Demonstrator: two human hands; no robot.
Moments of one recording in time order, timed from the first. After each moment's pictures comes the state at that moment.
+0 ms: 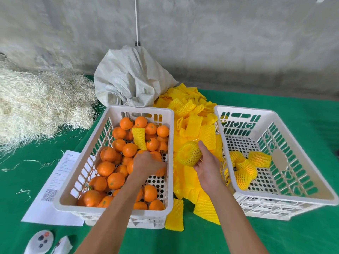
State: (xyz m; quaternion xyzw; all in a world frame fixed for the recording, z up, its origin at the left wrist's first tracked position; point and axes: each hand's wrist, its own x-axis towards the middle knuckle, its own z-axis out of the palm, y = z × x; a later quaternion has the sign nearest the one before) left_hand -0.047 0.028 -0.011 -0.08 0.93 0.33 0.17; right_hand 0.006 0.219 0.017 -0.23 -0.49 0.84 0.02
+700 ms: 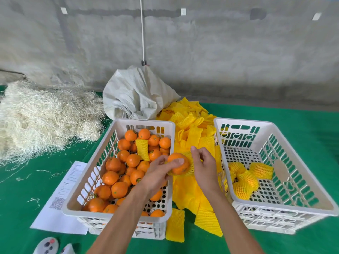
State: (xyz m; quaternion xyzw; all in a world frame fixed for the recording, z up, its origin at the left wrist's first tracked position) left_hand 0.002 0.055 0.030 0.00 0.63 0.75 0.20; right_hand 0.017 0.220 0.041 -0.03 -0.76 0.62 0.18
